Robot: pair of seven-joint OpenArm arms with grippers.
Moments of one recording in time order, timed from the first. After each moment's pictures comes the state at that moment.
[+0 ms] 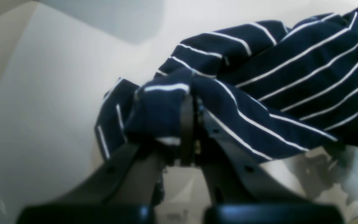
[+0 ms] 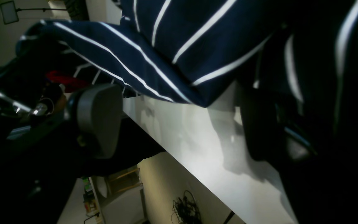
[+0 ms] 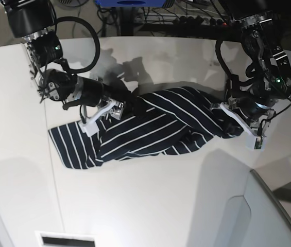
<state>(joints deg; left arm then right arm) 6.5 -4.4 -24.7 104.3 -17.2 -27.7 56.2 -1.3 7.5 -14.6 74.1 64.6 7.4 -47.5</state>
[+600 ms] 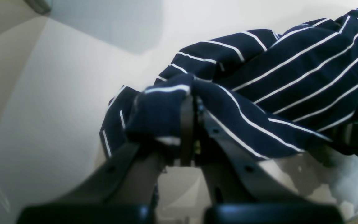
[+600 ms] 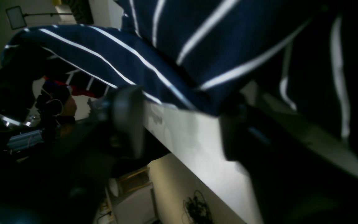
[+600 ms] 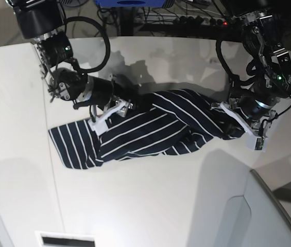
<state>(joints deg) 7.6 -4.4 -24.3 106.8 -17.5 -27.8 56.0 0.3 4.3 -15.1 70.3 64.6 7.3 -46.4</state>
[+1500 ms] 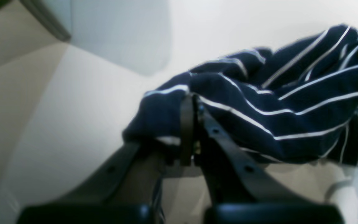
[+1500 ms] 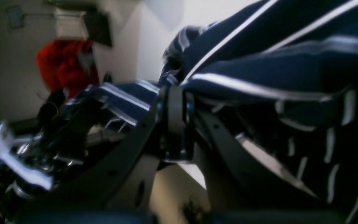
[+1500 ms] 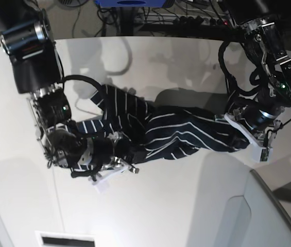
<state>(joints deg) 3.3 -4.6 -24.8 106.4 -16.7 -27.5 56.2 20.4 3.0 -15.0 65.2 64.8 -5.5 -55.5</state>
